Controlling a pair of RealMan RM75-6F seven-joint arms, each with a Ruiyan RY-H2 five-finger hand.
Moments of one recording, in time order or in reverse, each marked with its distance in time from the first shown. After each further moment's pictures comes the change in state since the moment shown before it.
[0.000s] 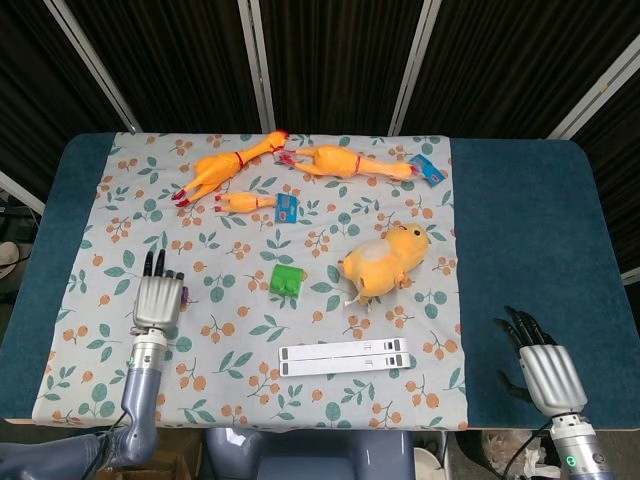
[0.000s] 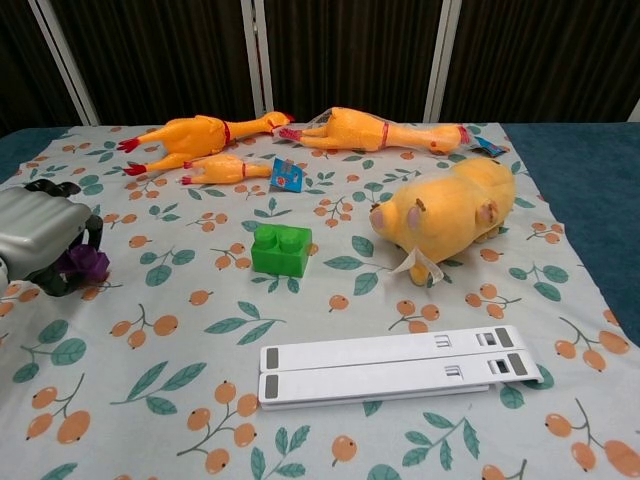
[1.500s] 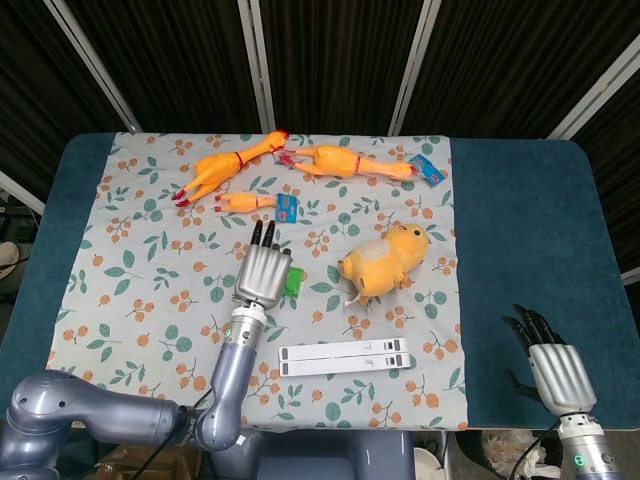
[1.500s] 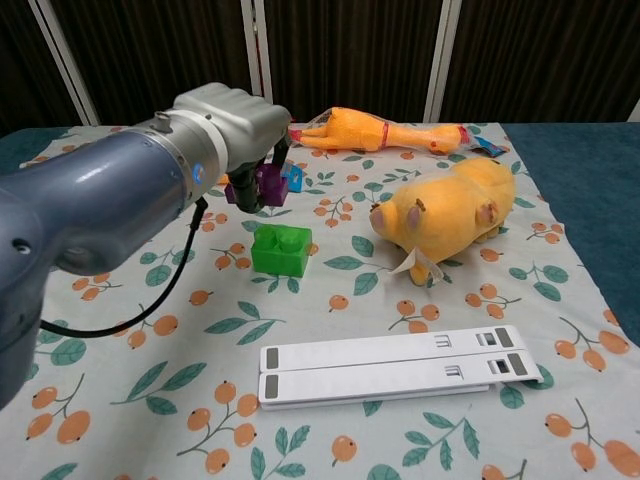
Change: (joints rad) left arm -0.495 -0.106 -0.233 -0.289 -0.400 0.097 0.412; right arm -0.005 0.015 0.008 0.013 0.020 -0.001 0.041
